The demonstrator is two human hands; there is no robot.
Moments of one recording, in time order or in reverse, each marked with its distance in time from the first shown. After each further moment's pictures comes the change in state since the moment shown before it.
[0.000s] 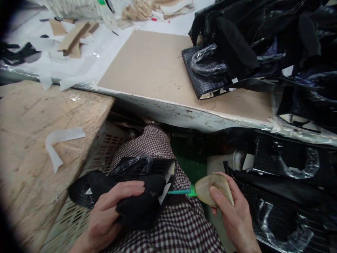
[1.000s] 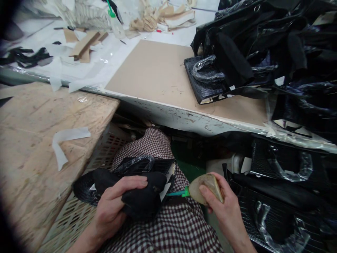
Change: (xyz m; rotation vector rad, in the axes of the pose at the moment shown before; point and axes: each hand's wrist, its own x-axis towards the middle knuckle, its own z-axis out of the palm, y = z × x) left_hand 0.000 -0.005 0.004 0.011 0.036 0.012; right_hand 0.012 0.013 -0.005 -0.223 -0.113 -0.039
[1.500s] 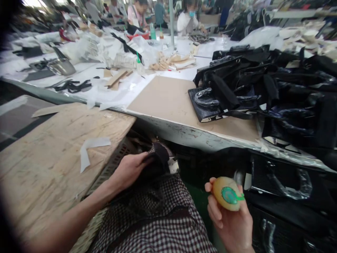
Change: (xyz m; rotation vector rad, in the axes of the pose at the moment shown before) left_hand 0.078 -0.012 -0.035 0.295 -0.173 -0.541; right_hand -0.013 -0.024 0.008 0.948 -0.321 0.052
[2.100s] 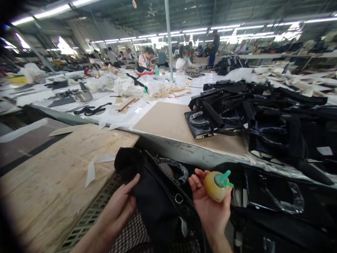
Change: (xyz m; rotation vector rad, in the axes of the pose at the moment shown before) left_hand -0.054 0.058 0.009 -1.673 0.398 -0.587; right_hand 0.025 0.017 0.049 0.213 -0.137 -0.325
